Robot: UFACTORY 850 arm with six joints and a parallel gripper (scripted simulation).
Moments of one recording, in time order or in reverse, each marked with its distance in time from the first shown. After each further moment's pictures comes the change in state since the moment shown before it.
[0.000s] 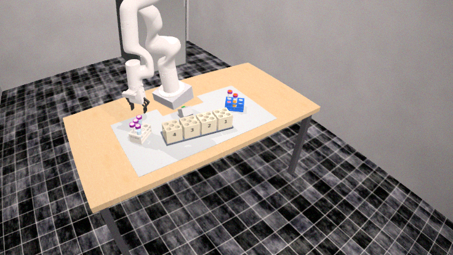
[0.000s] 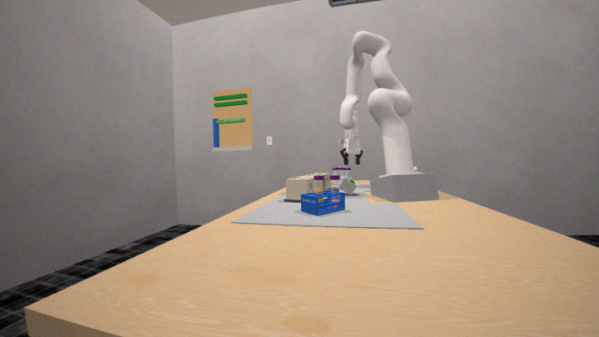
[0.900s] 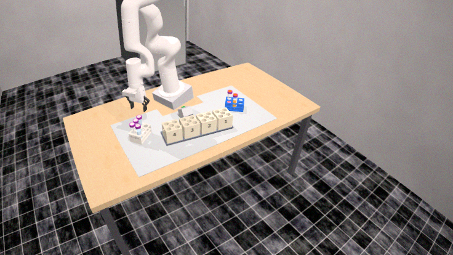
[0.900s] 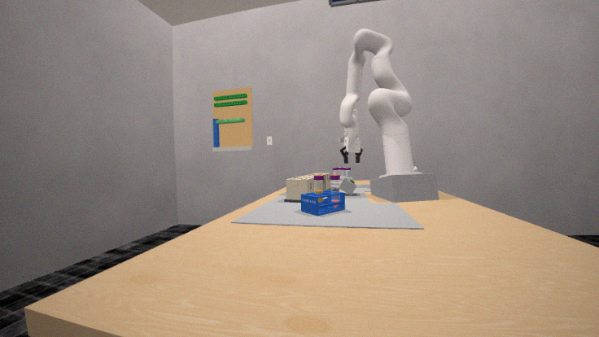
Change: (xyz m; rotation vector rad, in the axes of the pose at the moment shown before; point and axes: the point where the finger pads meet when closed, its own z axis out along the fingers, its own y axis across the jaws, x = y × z) arm 0.000 0.000 -0.010 -0.010 0.007 0.001
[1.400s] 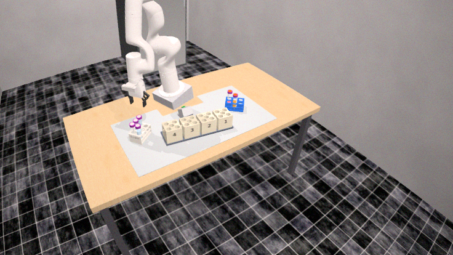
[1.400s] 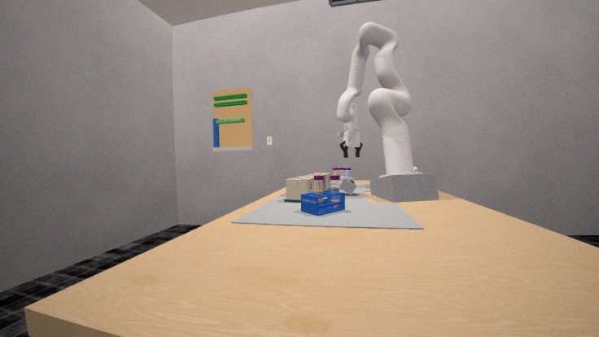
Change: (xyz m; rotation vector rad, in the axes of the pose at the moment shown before) arm 0.000 0.000 -0.034 -0.010 0.004 0.001
